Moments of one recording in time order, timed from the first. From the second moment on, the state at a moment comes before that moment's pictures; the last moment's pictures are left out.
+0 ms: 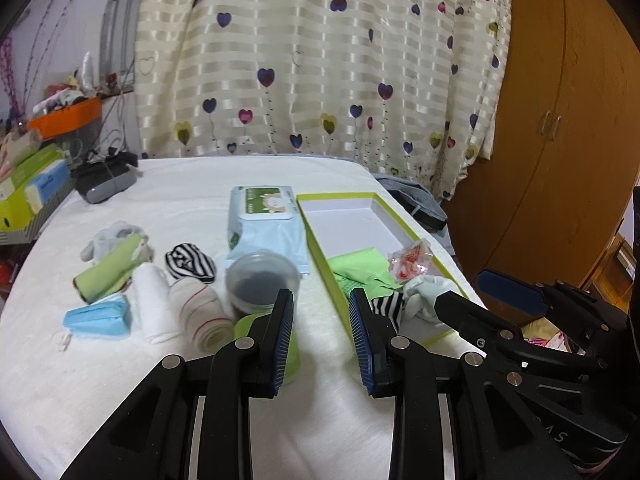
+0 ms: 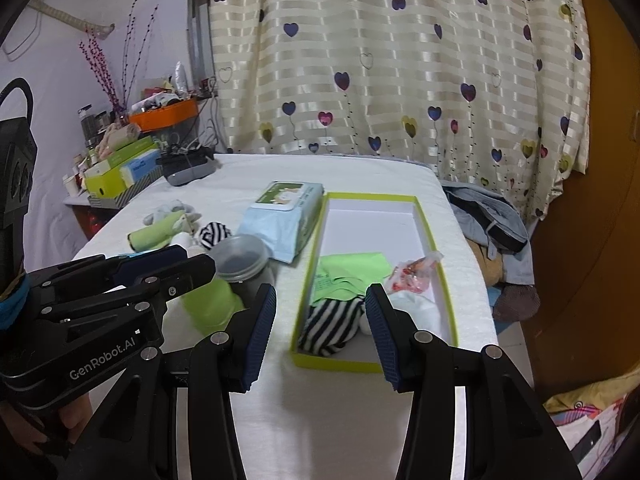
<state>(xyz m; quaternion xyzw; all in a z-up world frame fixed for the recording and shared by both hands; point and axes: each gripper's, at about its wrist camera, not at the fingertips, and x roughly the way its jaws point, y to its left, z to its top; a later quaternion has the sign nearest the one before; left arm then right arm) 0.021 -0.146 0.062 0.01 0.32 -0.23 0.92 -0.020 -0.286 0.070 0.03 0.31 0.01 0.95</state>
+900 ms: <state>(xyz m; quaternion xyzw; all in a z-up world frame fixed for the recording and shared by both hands) 0.027 -0.063 0.047 -0.03 0.33 -0.15 0.93 -0.008 -0.216 0.069 0.00 0.31 0.08 0.95</state>
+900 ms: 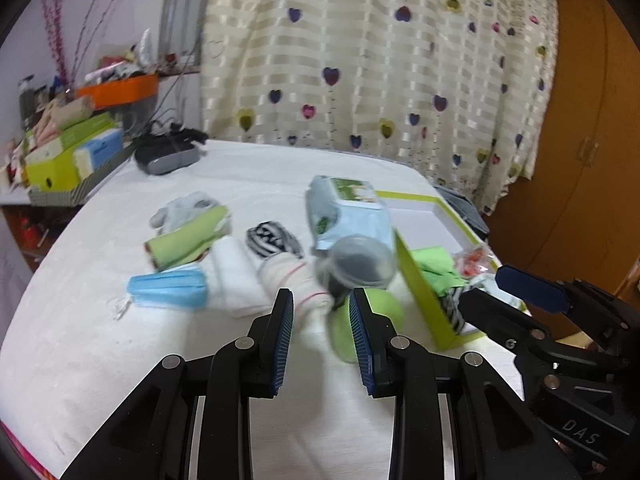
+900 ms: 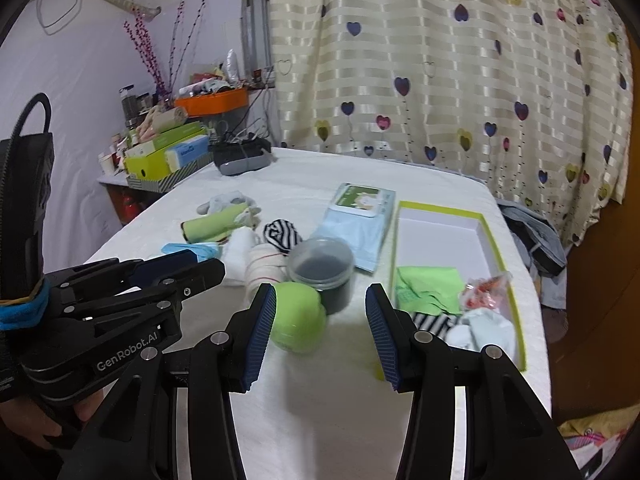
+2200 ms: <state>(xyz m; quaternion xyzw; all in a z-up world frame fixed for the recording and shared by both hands) 0.078 0.106 -0.009 -0.11 0.38 0.00 0.92 0.109 -0.047 -0.001 -0.11 0.39 0.25 0.88</state>
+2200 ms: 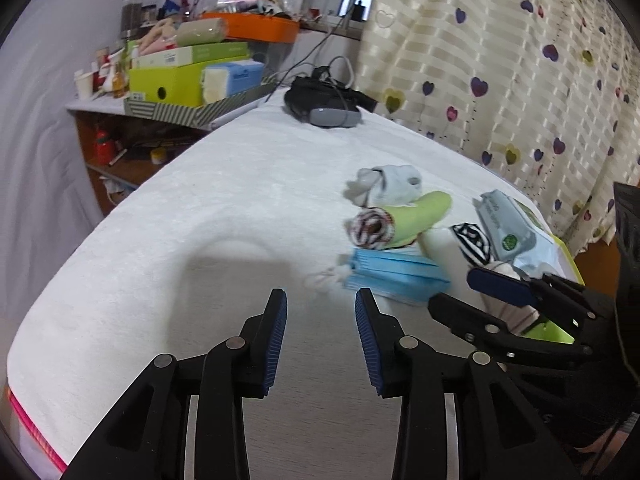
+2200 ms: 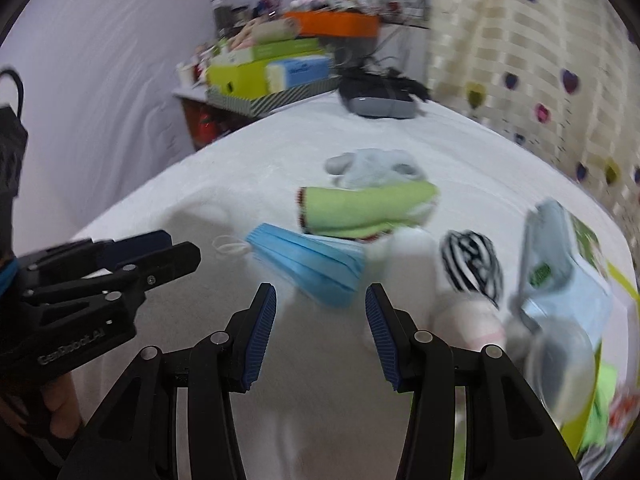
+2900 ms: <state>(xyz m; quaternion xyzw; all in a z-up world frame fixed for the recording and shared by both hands) 0.083 0.135 -0.019 -0.12 0.39 0.01 0.91 0.134 -0.013 -0.019 -0.15 0.41 0.27 0.86</state>
